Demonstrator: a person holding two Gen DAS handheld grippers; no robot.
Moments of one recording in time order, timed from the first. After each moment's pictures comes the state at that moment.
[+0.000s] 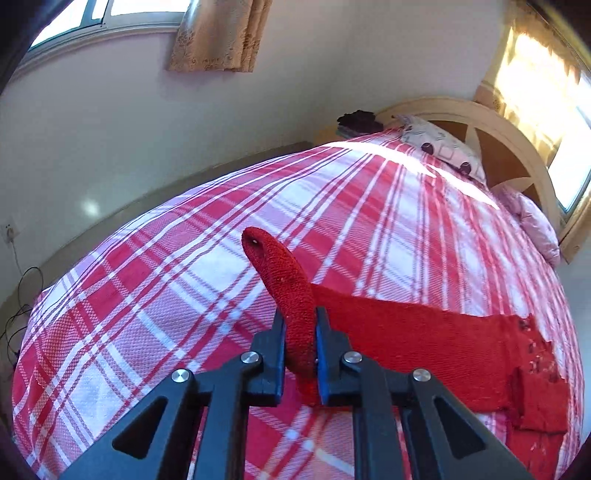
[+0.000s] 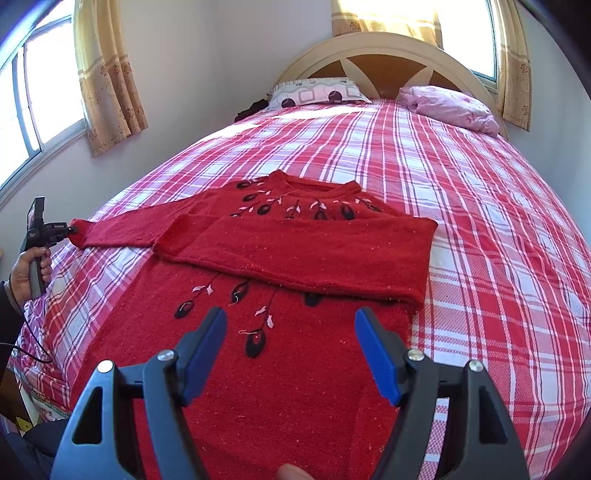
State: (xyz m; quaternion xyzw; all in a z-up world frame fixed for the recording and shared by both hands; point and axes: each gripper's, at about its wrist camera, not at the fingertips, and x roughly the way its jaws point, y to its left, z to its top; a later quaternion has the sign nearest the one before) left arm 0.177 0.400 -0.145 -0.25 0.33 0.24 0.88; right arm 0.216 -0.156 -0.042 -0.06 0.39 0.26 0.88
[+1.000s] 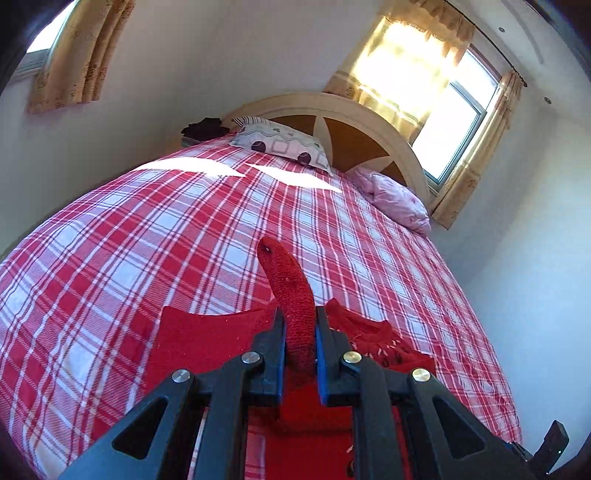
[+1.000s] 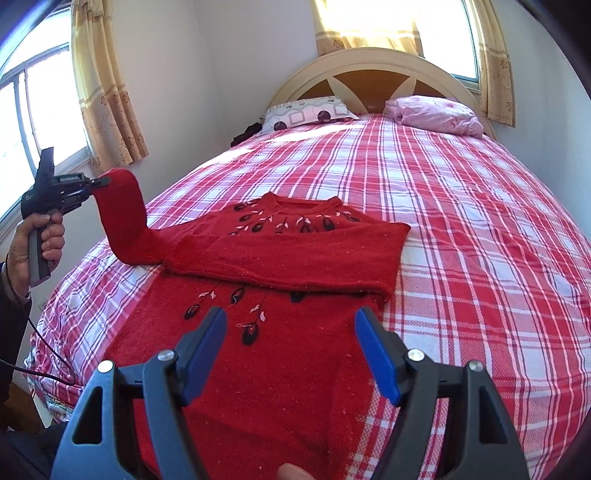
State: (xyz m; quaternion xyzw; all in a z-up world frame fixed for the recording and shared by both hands) left arm 0.260 0.188 -0.032 -0.24 0.28 0.00 0.93; right arm 0.185 -0.207 -0.021 -0.02 0.36 0.25 0.90
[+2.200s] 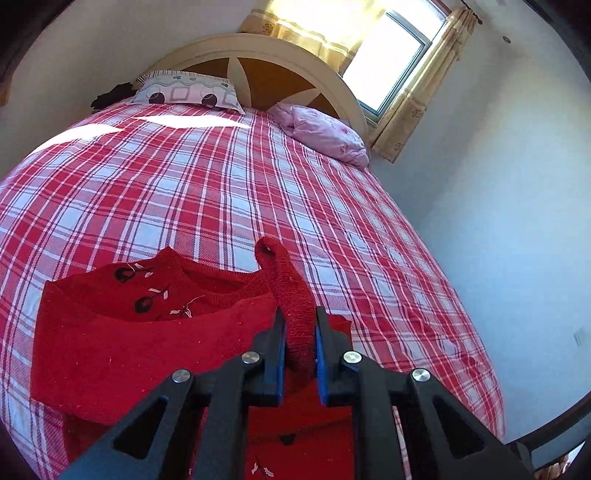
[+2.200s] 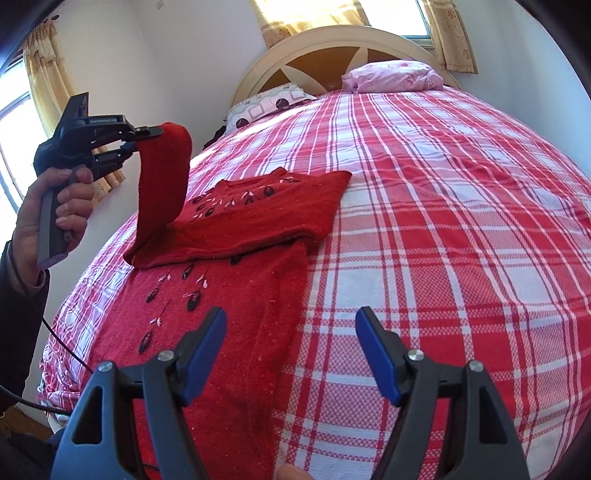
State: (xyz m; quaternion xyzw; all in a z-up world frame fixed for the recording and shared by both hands) left arm 0.356 -0.029 -0.053 -0.19 0.35 -0.12 0.91; right arm 0.188 -0.287 -0.071 0.07 0.39 0.22 0.89
